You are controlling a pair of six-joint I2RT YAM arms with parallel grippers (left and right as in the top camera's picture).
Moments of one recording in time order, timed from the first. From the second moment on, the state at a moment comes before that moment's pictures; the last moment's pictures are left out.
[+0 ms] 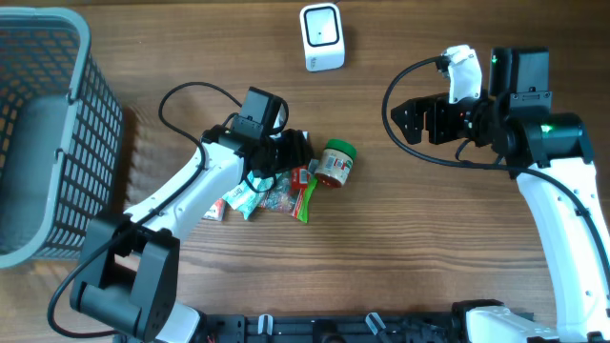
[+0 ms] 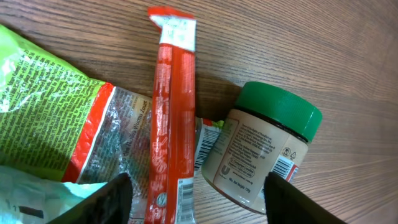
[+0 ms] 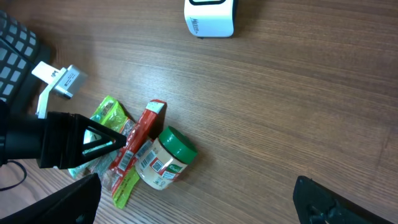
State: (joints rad) left arm -0.42 1.68 1.06 -0.50 0.31 -0.68; right arm 0.08 1.37 1.31 -0.86 -0.42 -0.05
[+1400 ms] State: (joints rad) left arm -0.26 1.53 1.18 -0.81 0.02 -0.51; right arm 0.08 1.37 1.31 -0.86 -0.42 -0.05
